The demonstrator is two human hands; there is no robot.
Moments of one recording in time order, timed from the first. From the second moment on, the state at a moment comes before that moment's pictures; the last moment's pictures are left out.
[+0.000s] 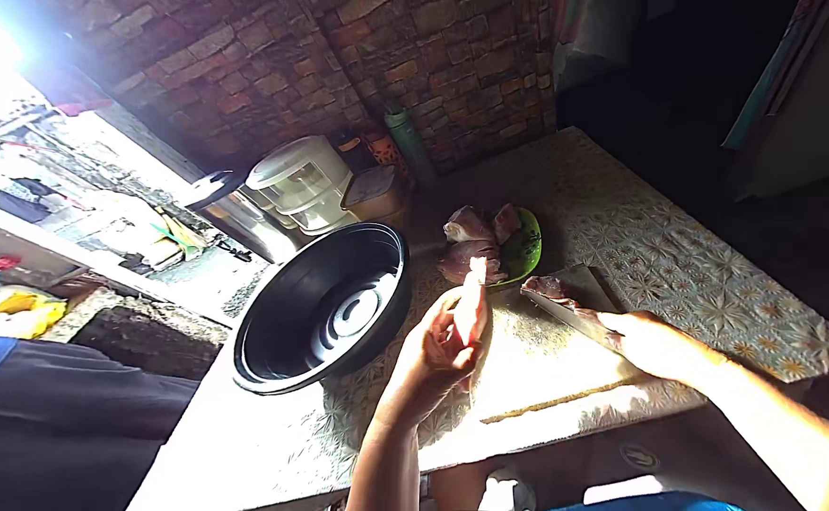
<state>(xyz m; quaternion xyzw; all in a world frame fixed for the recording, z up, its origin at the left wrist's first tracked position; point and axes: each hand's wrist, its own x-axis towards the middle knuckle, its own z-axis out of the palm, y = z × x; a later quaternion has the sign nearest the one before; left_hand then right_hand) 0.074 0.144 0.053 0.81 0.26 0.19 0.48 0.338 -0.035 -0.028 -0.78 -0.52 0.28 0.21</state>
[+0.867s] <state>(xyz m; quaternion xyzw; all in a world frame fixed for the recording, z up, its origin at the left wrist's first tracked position) 0.065 0.132 -0.076 0.84 0.29 0.28 0.37 0.250 -0.075 -0.025 -0.71 -0.60 0.12 0.35</state>
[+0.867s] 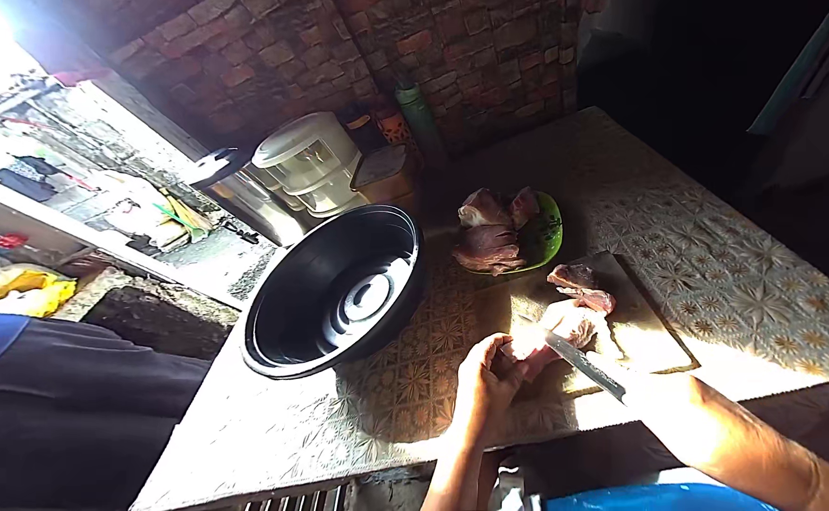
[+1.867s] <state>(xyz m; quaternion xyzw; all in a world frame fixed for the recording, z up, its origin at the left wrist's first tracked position) 0.067 0.135 -0.084 0.83 0.23 0.37 0.34 0.230 -0.091 -0.020 -0.74 -0.61 0.02 0.28</state>
